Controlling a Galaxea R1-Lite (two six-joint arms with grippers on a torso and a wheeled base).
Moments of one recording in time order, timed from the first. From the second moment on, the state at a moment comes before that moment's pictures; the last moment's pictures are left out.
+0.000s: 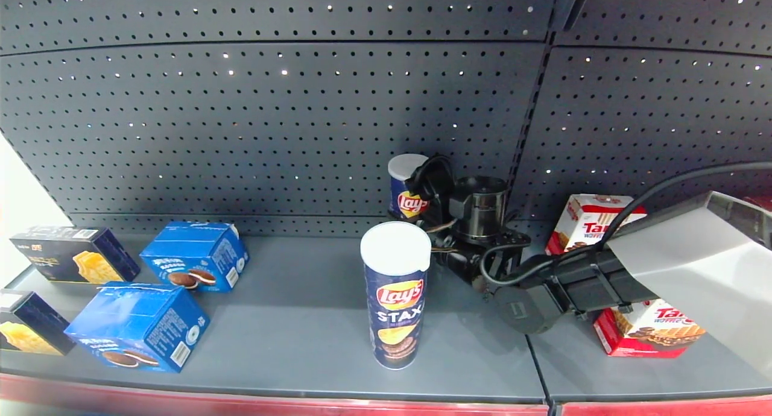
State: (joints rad) left arm 0.20 0.09 0.00 0.00 0.00 0.02; right arm 0.72 2.19 -1.33 -0.84 -0.20 -0.11
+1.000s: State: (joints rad) left arm 0.20 0.09 0.00 0.00 0.00 0.02; right arm 0.75 1.90 -0.88 -0.89 -0.29 -0.12
